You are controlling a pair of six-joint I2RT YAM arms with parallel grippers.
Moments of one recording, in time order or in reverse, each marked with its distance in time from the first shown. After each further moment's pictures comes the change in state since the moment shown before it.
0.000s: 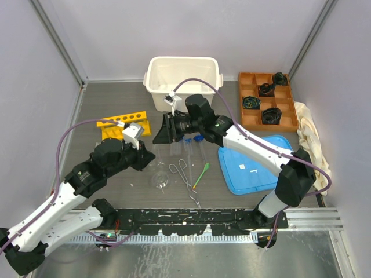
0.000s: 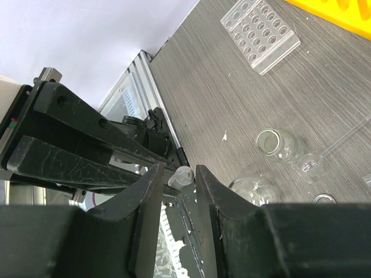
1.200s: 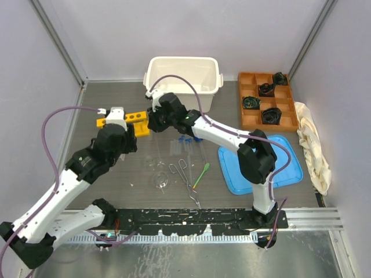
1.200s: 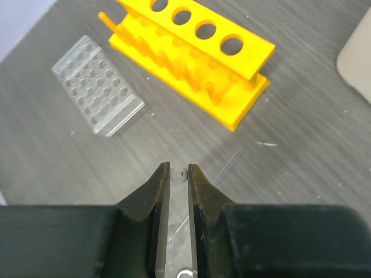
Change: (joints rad) left arm 0.053 0.119 0.156 -0.187 -0.489 -0.099; right arm 0.033 0.368 0.281 -0.027 0.410 -0.324
